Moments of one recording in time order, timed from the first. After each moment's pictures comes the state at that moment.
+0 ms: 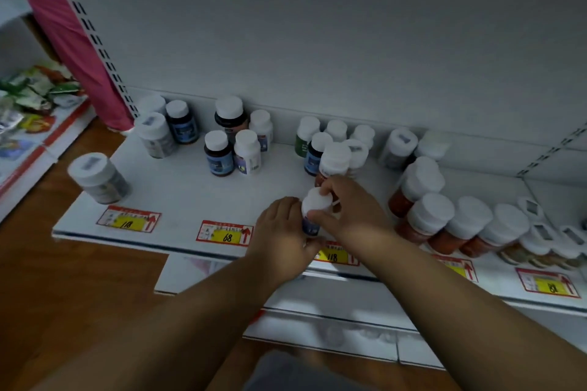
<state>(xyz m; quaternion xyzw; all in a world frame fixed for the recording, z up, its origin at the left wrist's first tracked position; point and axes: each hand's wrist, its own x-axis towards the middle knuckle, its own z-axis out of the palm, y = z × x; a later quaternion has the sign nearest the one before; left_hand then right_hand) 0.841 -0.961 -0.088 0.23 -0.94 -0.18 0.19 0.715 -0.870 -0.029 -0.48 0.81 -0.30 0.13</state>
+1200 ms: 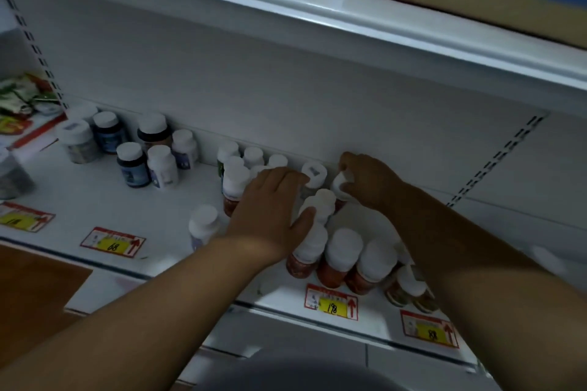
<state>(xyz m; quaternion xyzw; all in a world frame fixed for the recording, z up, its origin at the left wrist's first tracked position) 0.716 -0.863 0.022 0.24 -0.91 -0.18 0.30 0.482 -0.808 0.039 -0.56 0.82 -0.08 0.05</state>
